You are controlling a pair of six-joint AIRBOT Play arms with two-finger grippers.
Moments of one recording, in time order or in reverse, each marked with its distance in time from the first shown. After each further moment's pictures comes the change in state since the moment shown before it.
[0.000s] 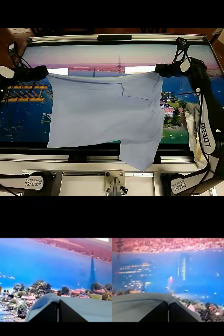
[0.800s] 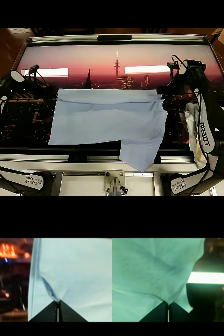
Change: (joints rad) left arm 0.017 -0.125 0.011 0.102 -0.488 -0.019; right arm 0.000 -0.014 -0.020 -0.180 0.656 0.006
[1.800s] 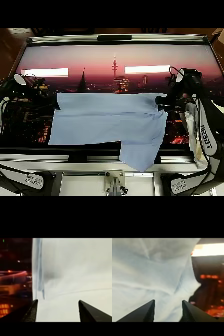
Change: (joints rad) left arm 0.021 -0.029 -0.001 0.064 -0.261 -0.022; right arm -0.003 0.051 -0.132 0.013 0.093 0.077
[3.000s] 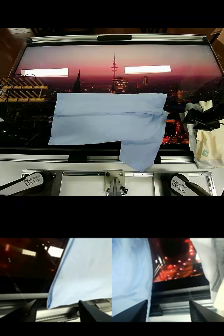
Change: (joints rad) left arm 0.381 0.418 -0.707 -0.133 0.068 0.208; right arm -0.414 0.466 -0.372 0.124 0.038 -0.189
